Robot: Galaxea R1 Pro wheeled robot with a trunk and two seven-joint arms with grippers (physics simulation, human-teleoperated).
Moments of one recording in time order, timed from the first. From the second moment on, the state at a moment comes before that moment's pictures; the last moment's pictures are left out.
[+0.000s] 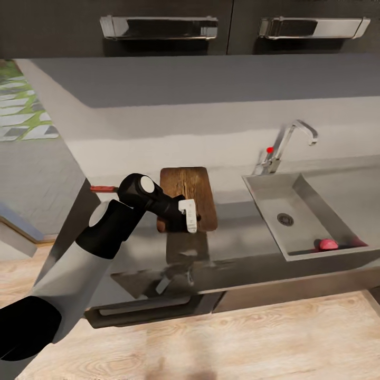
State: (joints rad) left arm -1.12 -0.01 -0.50 -1.34 -0.76 0.57 -1.44; right arm -0.05 0.08 -0.01 -0.09 0.03 -0.39 -0.24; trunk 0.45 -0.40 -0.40
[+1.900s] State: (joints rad) left arm -1.12 -0.07 -0.37 -1.28 -0.74 1.01 -1.06; right arm -0.05 0.08 -0.01 -0.09 0.03 -0.39 -0.24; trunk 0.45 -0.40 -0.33
